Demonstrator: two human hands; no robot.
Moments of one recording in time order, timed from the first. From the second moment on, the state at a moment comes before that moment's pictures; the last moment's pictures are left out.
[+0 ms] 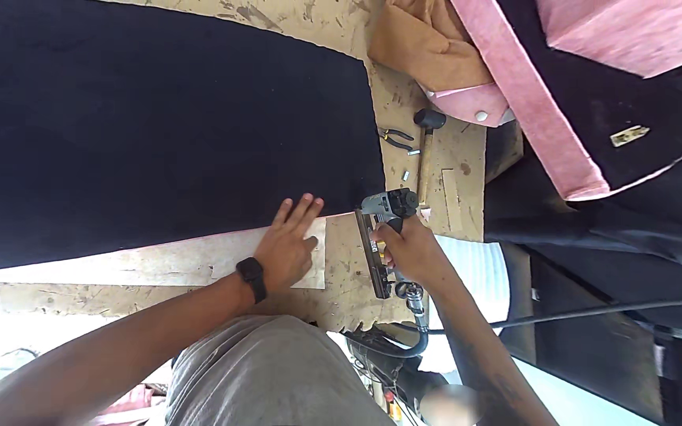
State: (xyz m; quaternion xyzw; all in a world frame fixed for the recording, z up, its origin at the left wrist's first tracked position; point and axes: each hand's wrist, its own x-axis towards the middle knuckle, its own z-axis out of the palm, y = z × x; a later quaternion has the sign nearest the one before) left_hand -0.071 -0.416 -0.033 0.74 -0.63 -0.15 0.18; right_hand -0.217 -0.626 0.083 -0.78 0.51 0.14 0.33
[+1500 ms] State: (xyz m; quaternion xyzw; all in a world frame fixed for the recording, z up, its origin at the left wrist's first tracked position) left_hand 0.056 -0.241 -0.042 0.81 -0.53 -0.05 0.23; right_hand -0.158 -0.499 0.089 -0.76 0.51 0.12 0.38
